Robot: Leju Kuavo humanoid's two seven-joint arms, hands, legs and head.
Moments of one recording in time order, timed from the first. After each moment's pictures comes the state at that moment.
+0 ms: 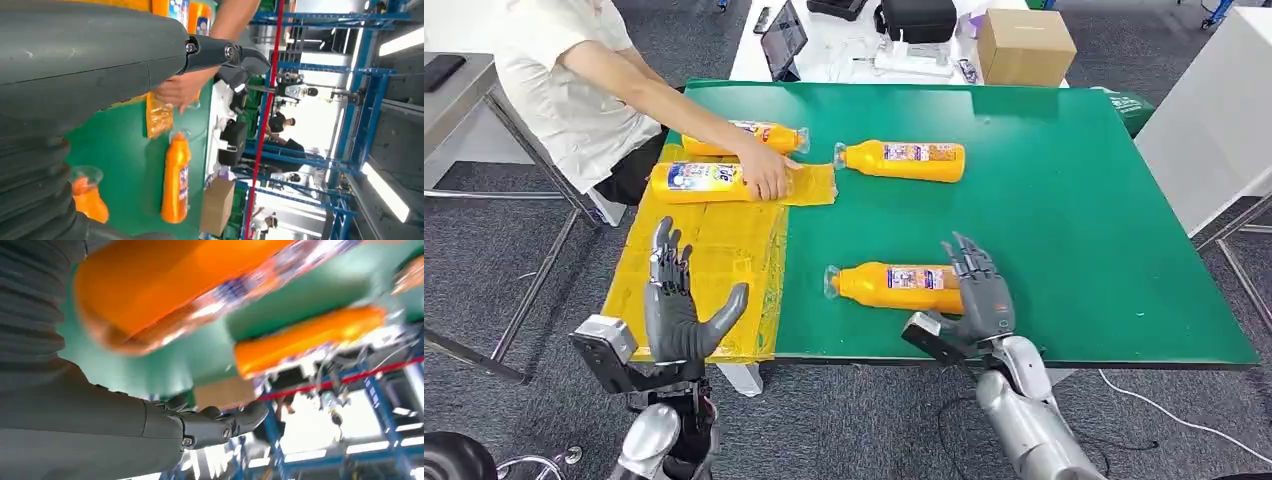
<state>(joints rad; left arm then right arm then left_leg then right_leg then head) -0.08 -0.15 -0.37 -1.55 0.14 0.40 -0.49 -0.39 -0.03 0.17 -0.72 0.97 -0.66 -0.57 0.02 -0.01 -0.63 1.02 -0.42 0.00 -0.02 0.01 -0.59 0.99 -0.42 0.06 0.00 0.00</state>
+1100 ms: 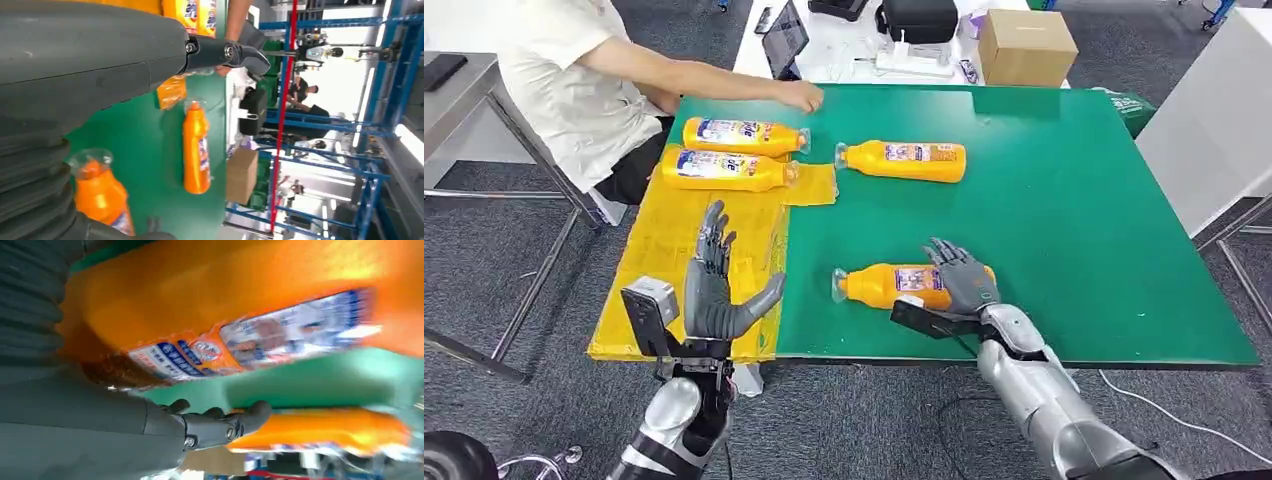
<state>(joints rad) -0.18 -0.15 -0.42 -1.43 0.12 0.33 -0.40 -0.54 -0.11 0.44 -0.64 1.04 -0.34 -0.25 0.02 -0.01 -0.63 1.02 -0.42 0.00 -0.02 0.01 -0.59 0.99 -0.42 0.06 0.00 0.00</state>
